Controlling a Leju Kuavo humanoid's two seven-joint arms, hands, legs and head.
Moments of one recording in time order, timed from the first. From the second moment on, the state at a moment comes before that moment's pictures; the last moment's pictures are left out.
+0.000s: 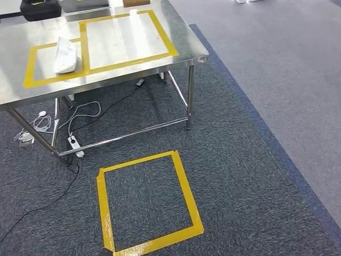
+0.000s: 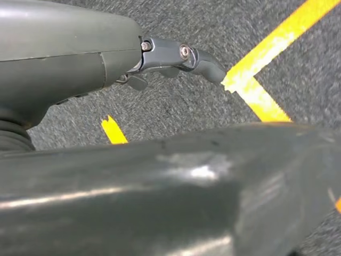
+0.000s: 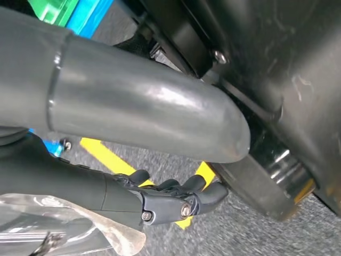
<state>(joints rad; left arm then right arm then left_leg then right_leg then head) 0.01 -0.11 0.16 -0.19 -0.50 0.33 -0.20 0.14 -0.36 1.28 -1.05 -0.52 -0.48 0.24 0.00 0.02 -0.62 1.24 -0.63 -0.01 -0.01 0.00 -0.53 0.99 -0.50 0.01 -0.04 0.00</state>
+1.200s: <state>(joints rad) 0.01 -0.10 0.16 -0.19 -0.52 0.32 -0.18 0.03 -0.39 1.49 -1.05 -0.76 -0.51 0.18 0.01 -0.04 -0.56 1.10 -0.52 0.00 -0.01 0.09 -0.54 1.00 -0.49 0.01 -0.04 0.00</state>
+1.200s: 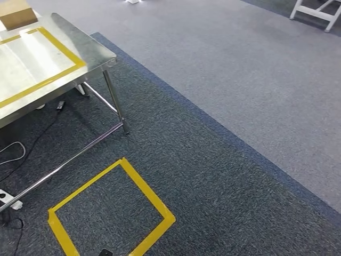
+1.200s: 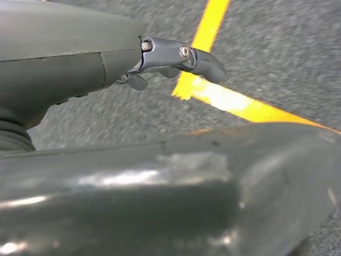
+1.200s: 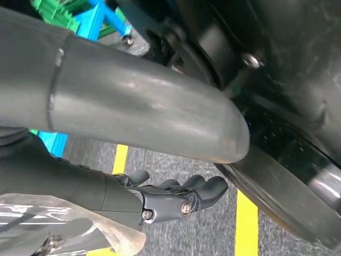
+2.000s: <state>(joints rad) 0.00 -0.10 0.17 -0.19 -0.52 0.32 -0.18 0.02 -0.40 1.53 -1.05 -0.79 -0.51 0.18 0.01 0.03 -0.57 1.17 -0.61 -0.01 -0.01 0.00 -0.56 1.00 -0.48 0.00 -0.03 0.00</state>
